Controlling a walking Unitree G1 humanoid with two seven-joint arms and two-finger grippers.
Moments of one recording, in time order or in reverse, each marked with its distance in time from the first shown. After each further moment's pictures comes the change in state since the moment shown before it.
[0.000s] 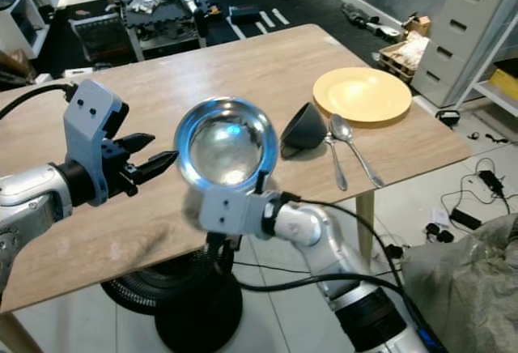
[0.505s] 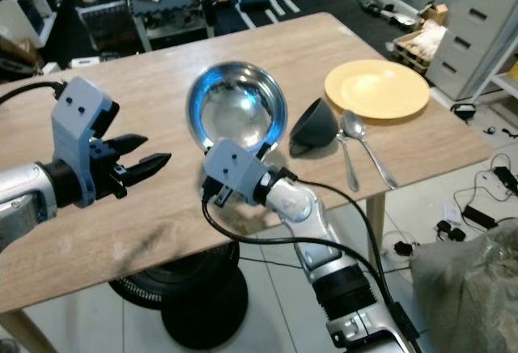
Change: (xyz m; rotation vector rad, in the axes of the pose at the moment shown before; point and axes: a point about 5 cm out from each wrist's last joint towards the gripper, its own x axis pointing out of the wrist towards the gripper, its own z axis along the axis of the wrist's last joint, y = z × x) left arm -0.009 0.004 0.005 0.033 0.030 -0.015; right arm -0.003 -0.050 0.013 0.154 -0.181 -0.252
